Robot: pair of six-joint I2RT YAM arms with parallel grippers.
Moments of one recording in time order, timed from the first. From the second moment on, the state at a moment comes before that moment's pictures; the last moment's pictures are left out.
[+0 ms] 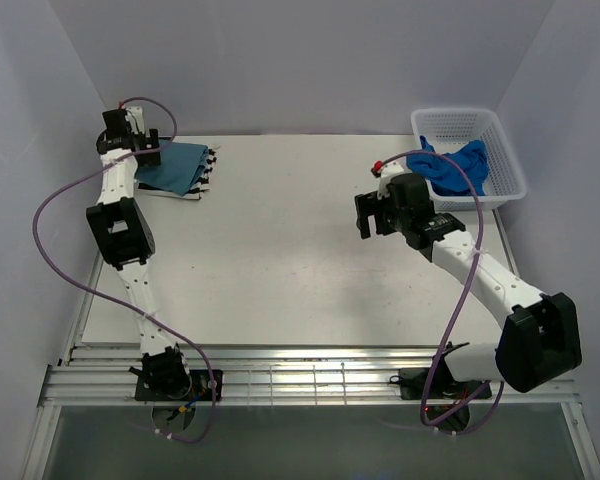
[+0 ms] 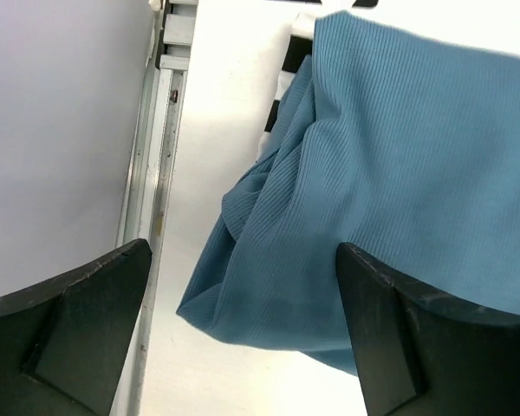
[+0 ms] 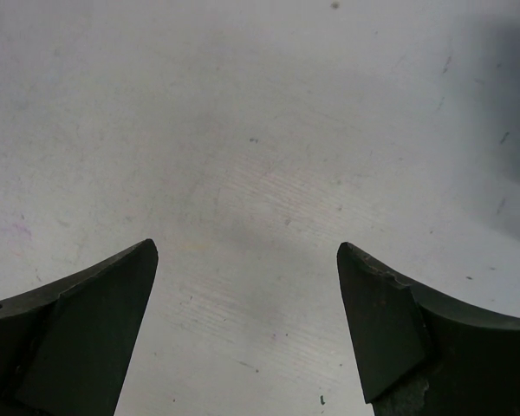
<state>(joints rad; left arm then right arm) 0.26 2.49 2.33 -0.55 -0.02 0.23 0.44 1.32 0.96 -0.30 -0.02 0.01</state>
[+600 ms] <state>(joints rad) 0.15 1.93 1.82 -0.42 0.27 -0.35 -0.10 1.98 1.83 -0.59 0.10 0.29</state>
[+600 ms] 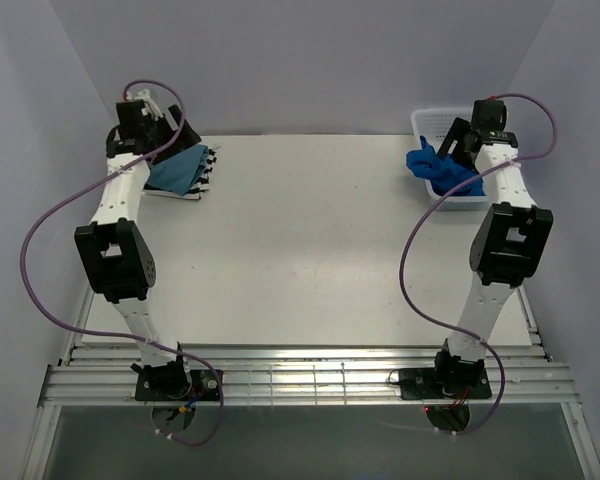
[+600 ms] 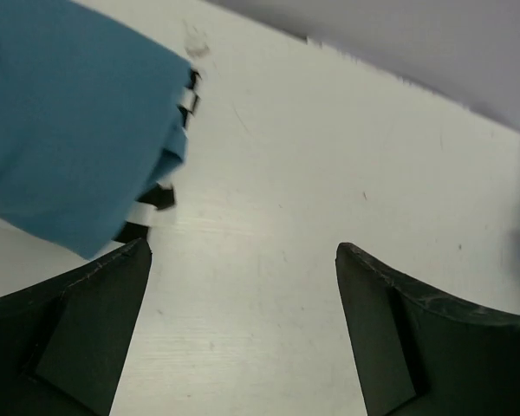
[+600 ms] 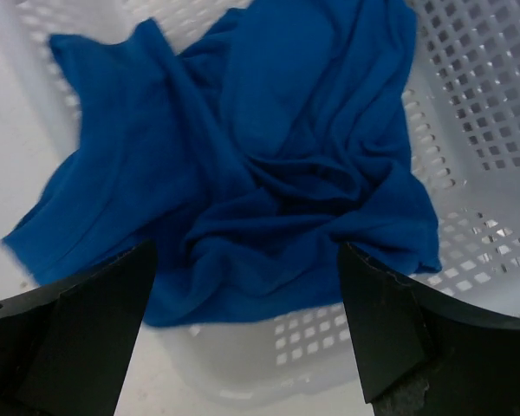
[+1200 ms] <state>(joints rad) 0.02 2.00 1.69 -0.45 0.29 -0.38 -0.19 2.50 2.19 -0.55 0.06 0.28</state>
